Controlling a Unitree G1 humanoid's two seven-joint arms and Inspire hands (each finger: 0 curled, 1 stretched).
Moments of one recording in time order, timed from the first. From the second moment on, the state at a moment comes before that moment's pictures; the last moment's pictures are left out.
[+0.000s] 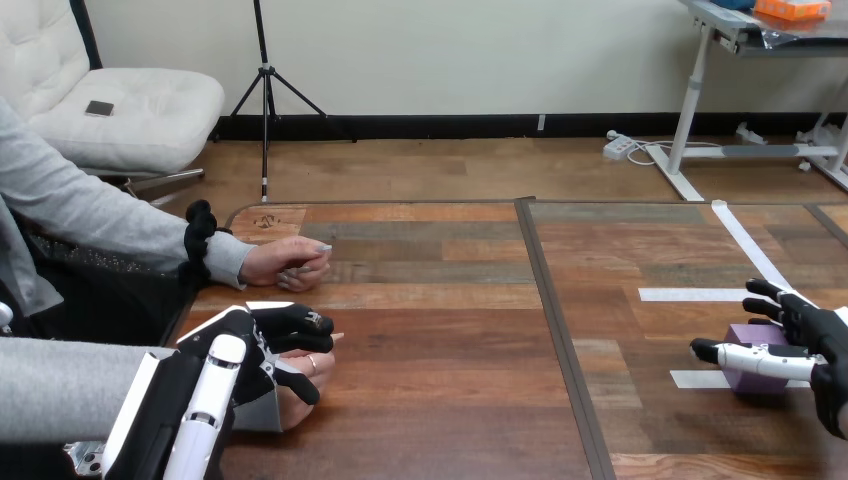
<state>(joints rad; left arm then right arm) 0.51 0.15 0.06 -0.29 -0.25 -0.37 -0.33 -0.44 -0.56 -0.20 1.22 -0.05 -0.37 0.25</state>
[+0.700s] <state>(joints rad) 0.51 0.16 0.06 -0.29 -0.27 -0.38 -0.38 -0.45 -0.57 -0.20 1.22 -0.04 -0.36 0.28</state>
